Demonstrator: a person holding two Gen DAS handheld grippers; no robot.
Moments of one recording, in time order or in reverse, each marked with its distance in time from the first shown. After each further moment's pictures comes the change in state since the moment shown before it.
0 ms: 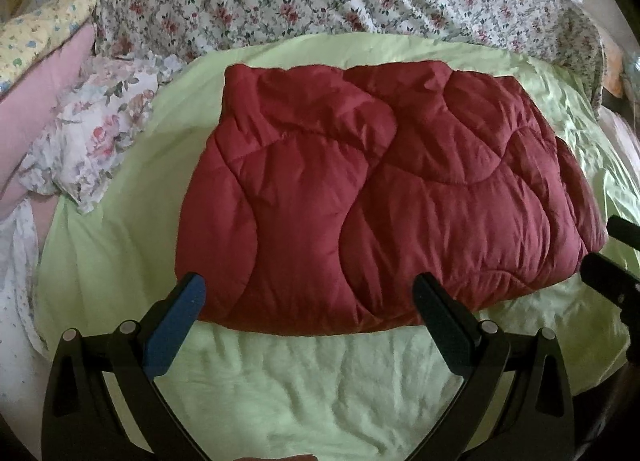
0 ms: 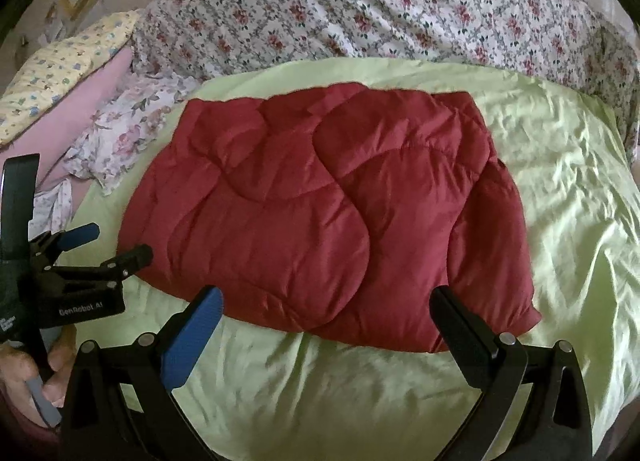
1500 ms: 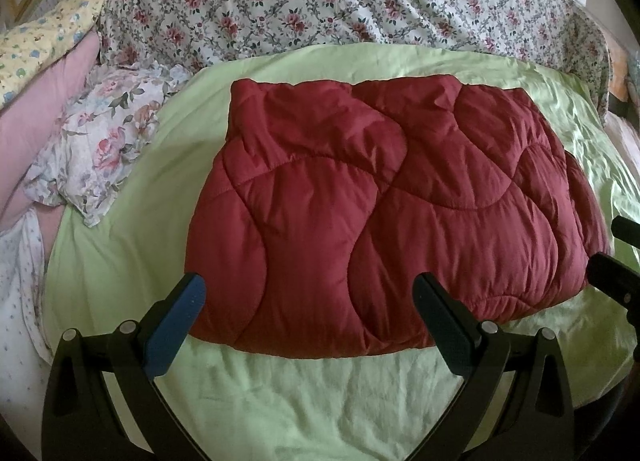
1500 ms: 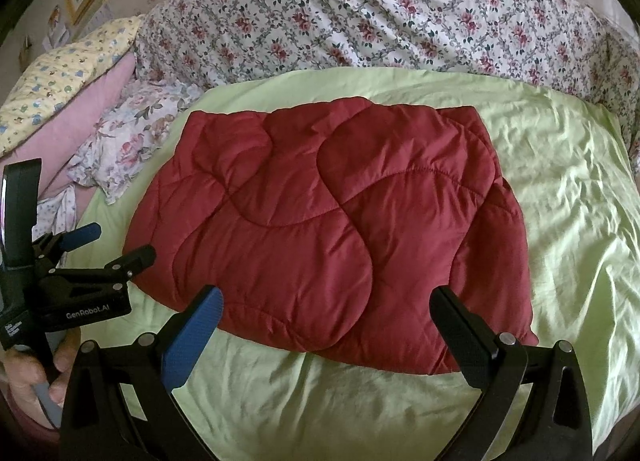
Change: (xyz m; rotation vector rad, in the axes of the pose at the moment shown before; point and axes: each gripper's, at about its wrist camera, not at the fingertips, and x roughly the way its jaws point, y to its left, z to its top) left arm 0.004 0.003 0.013 0.000 -0.023 0.024; right arm 0.004 -0.005 0.016 -0.004 -0.002 0.016
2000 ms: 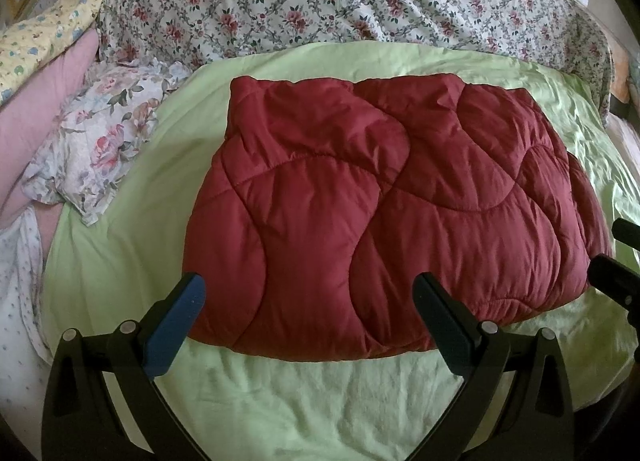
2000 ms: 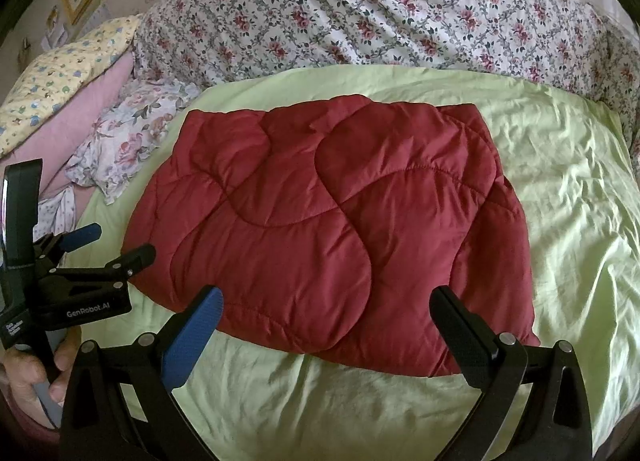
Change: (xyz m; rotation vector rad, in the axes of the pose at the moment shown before) left arm 0.004 0.001 0.002 -0.007 0.008 -0.001; right arm 0.003 -0.001 0.000 0.004 0.005 0.000
